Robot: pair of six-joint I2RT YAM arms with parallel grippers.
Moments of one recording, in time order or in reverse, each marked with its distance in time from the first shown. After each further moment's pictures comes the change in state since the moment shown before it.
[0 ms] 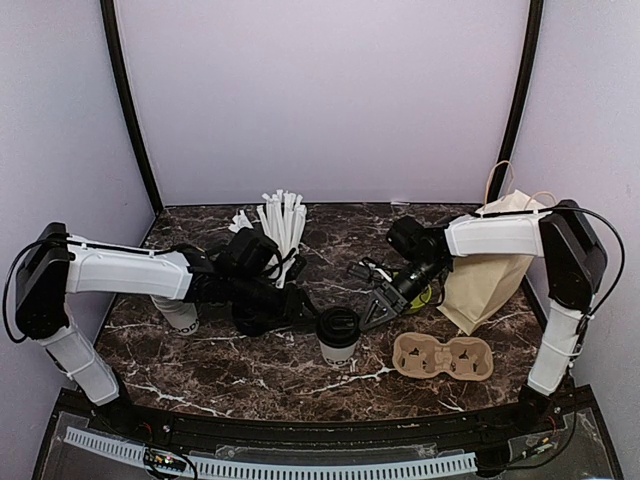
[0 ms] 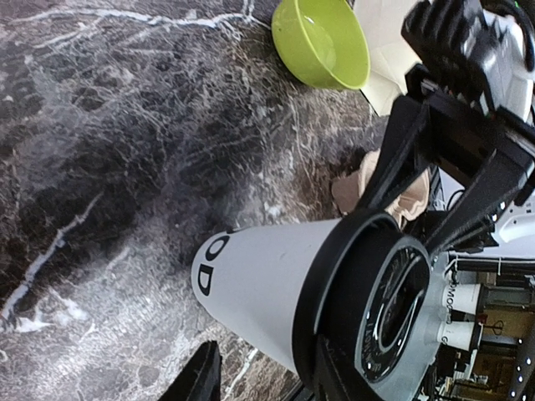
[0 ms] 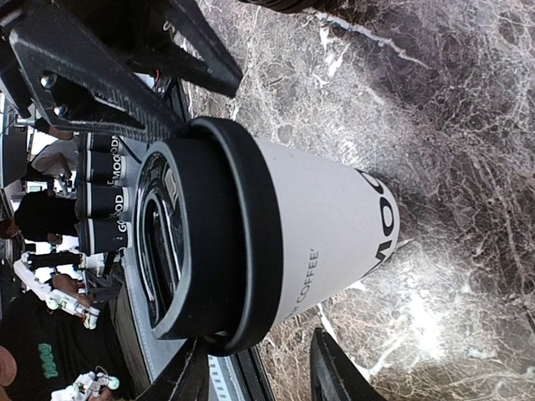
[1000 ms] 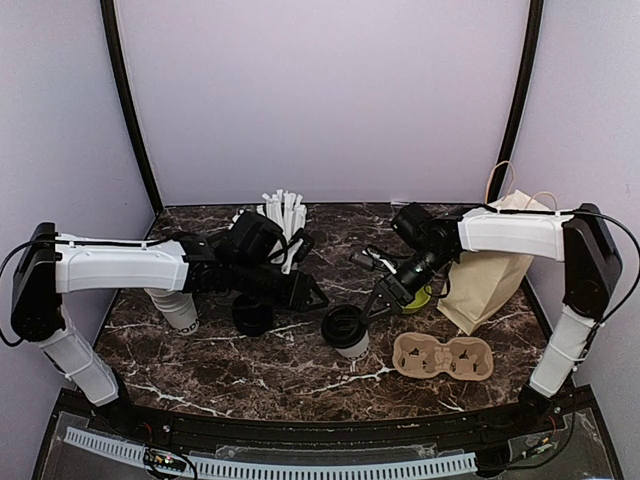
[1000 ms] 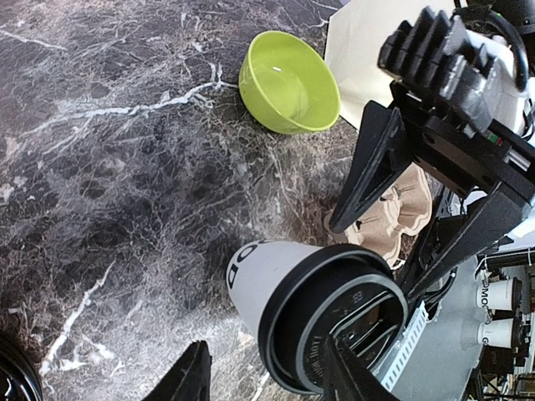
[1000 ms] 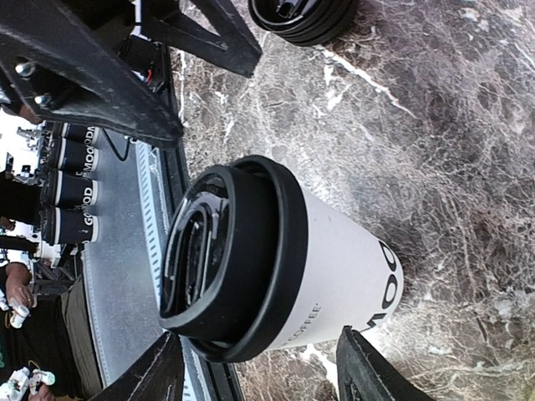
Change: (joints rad) left arm -0.031 -0.028 0.114 -0.069 -0.116 0.149; right arm 0.007 -0.100 0.010 -0.003 0.070 -0.085
